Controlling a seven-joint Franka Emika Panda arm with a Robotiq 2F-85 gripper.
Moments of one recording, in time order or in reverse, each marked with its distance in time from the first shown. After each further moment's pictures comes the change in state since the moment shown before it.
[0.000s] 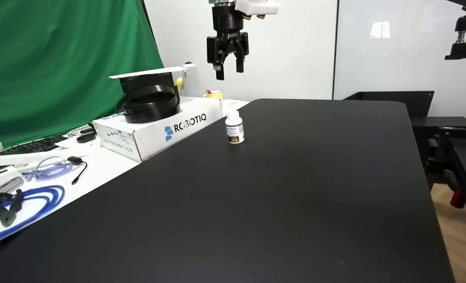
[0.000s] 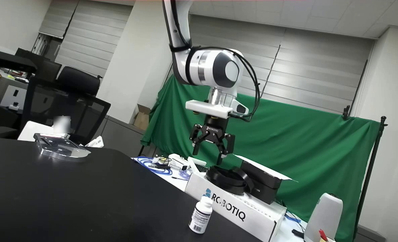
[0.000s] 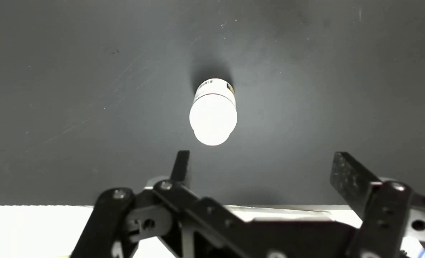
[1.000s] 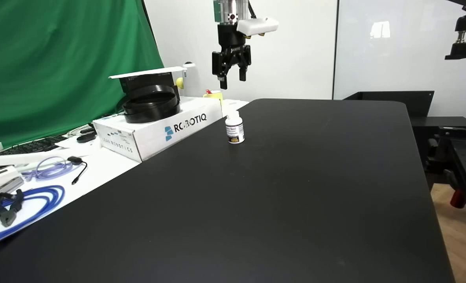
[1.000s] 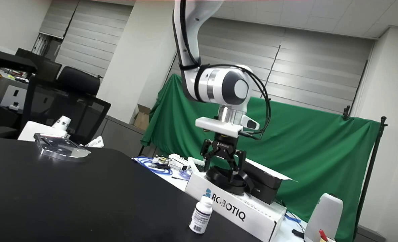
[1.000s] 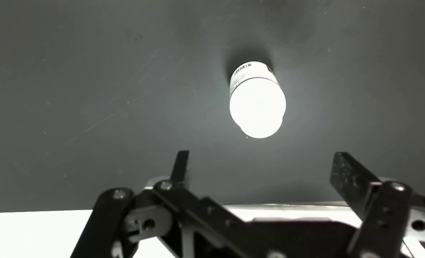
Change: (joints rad) arm -0.038 0.125 -0.023 0.087 0.003 0.064 0.002
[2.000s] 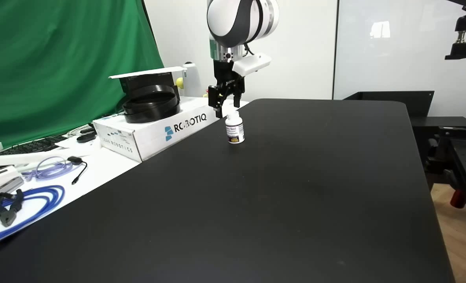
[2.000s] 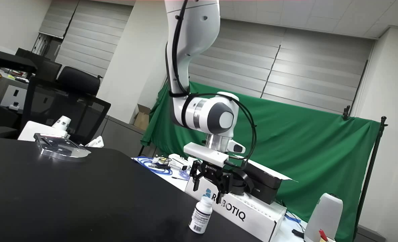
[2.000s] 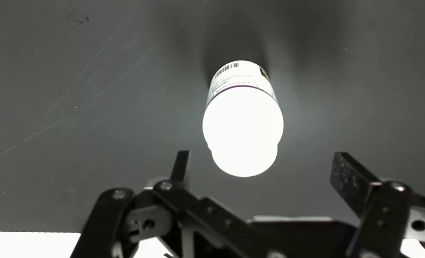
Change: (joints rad) arm 0.025 0.171 0.004 0.044 0.000 0.148 -0.001
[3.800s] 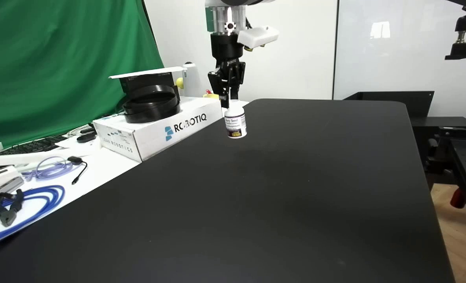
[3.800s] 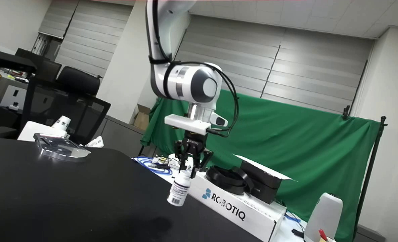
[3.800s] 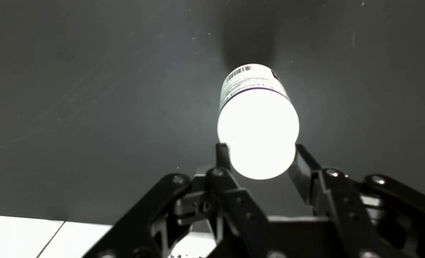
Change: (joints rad) arm 0.094 -0.266 0.001 -0.264 -0.040 -0.033 0.019
